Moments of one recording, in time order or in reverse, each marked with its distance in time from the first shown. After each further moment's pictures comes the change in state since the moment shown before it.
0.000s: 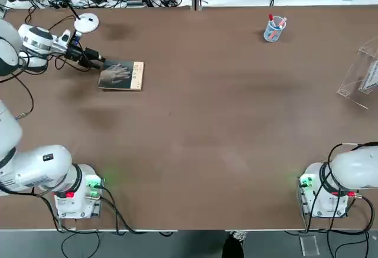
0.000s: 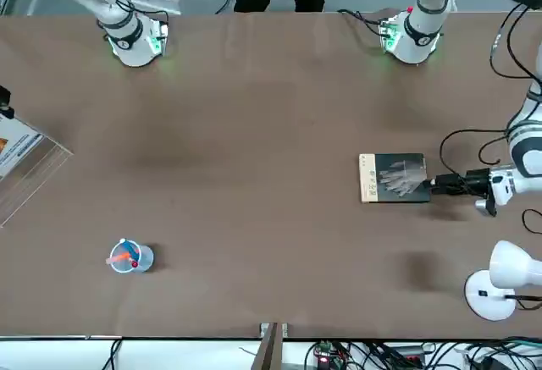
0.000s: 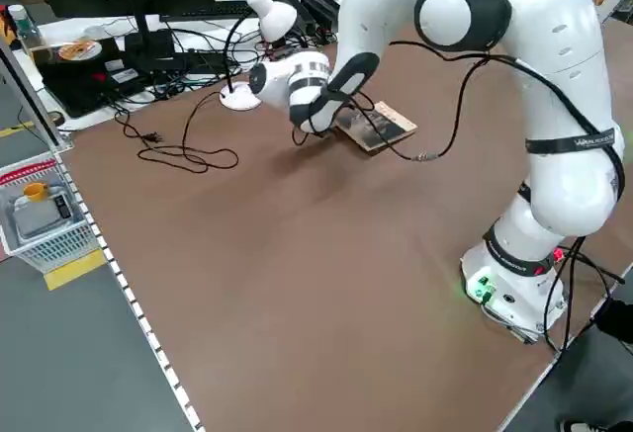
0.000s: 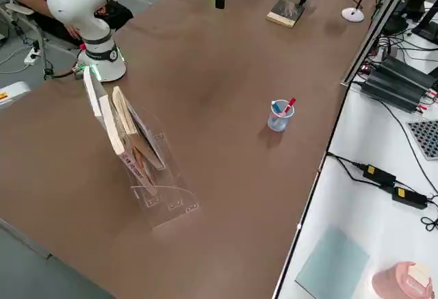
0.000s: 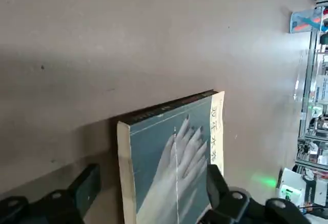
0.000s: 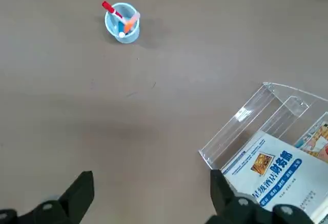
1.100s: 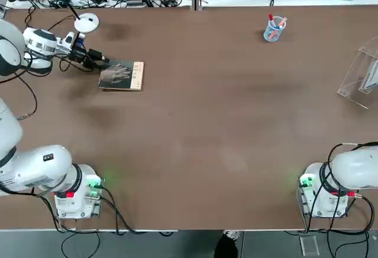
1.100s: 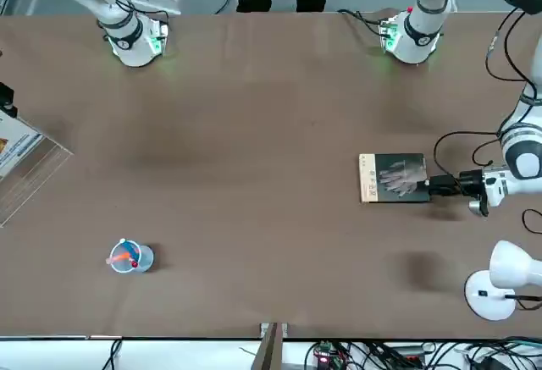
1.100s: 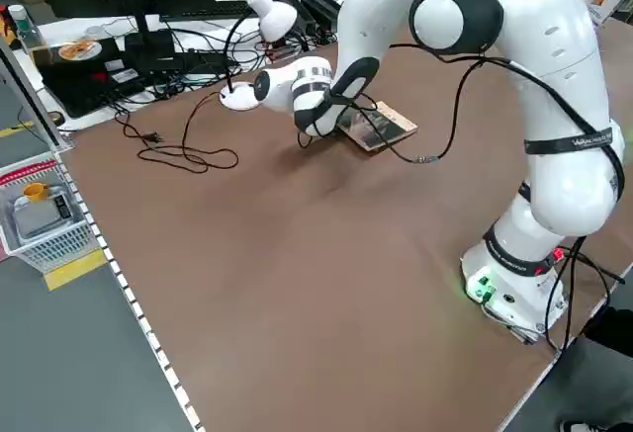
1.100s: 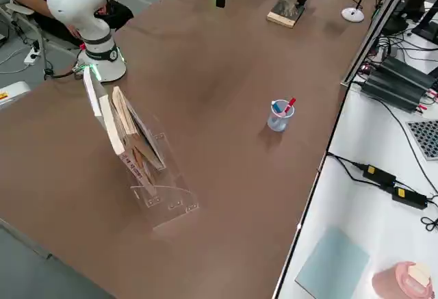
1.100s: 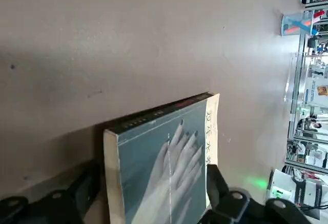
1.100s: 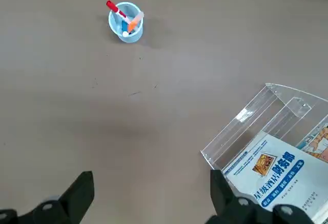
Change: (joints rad) left arm -0.001 0.026 -0.017 0.004 -0.034 -0.002 0.016; right arm -0.001 0.000 0.013 0.001 0.001 -0.002 0.000
